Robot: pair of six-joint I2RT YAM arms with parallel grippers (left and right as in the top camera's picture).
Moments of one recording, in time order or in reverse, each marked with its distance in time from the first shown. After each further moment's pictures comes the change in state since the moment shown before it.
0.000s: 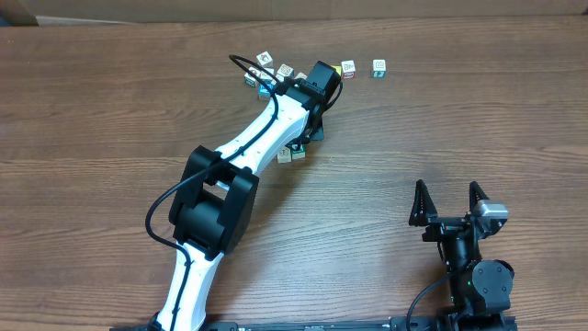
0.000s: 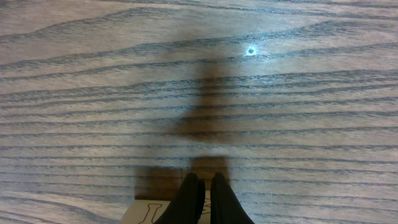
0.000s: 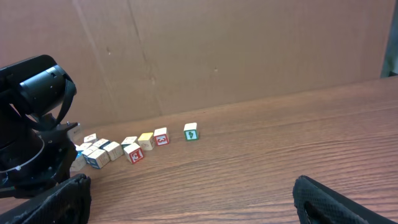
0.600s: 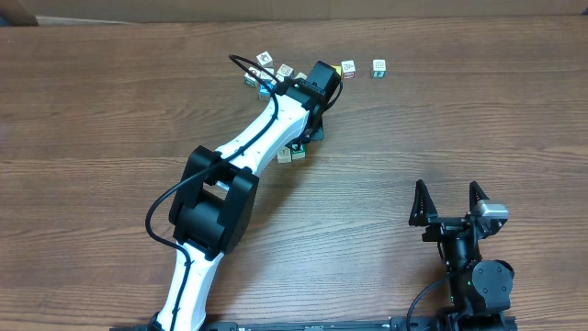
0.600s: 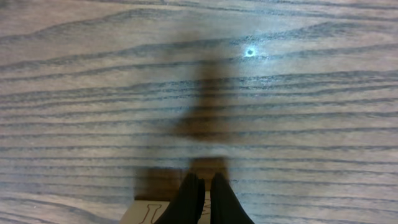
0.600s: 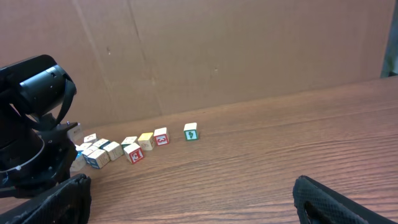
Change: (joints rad) left arm 0.000 0.000 0.000 0.006 0.000 0.000; right arm 0.000 0.000 0.000 0.000 0.001 0.000
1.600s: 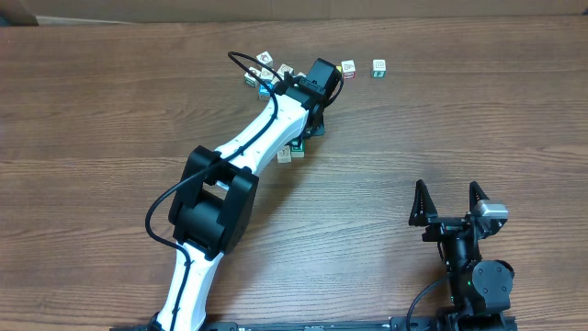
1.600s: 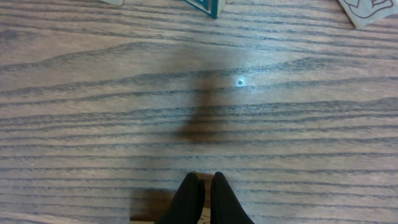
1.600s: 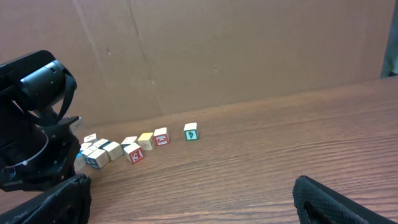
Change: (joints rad) left arm 0.002 0.000 0.001 0.051 -0.026 0.000; right arm 0.000 0.000 0.000 0.000 0.000 0.000
